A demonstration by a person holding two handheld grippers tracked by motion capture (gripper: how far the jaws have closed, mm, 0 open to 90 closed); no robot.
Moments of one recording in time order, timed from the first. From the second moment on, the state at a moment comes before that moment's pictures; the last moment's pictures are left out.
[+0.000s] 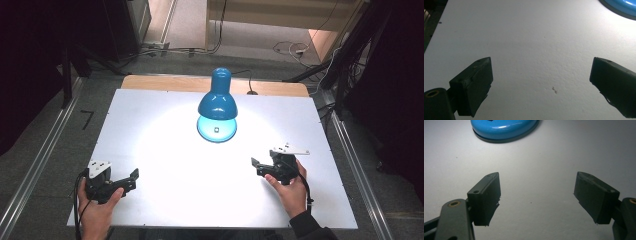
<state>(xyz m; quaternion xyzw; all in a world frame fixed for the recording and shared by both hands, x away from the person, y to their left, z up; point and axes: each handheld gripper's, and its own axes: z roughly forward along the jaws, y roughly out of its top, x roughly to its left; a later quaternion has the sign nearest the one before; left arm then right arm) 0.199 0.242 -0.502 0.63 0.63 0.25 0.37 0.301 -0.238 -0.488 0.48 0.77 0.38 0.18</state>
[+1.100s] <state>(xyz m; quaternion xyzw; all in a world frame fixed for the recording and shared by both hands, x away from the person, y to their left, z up) 0.198 0.243 -0.502 0.63 0.63 0.25 0.37 0.324 -0.197 -0.490 0.46 0.78 0.38 0.19</state>
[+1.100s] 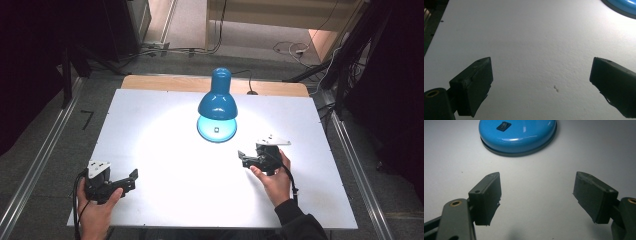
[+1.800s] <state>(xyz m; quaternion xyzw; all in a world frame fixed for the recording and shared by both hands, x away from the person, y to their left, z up) 0.197 0.244 -0.502 0.63 0.63 0.25 0.37 0.337 -0.177 -0.493 0.45 0.79 0.37 0.20</state>
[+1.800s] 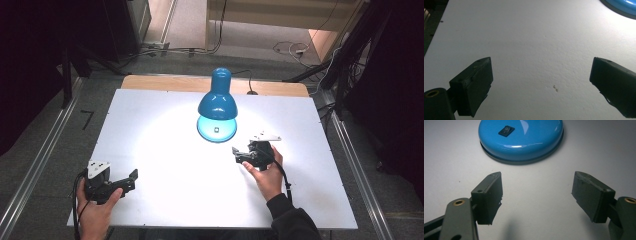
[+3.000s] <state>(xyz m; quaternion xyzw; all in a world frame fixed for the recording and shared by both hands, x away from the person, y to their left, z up) 0.198 0.245 -0.501 0.63 0.63 0.25 0.38 0.356 -0.142 -0.491 0.44 0.79 0.37 0.22</state>
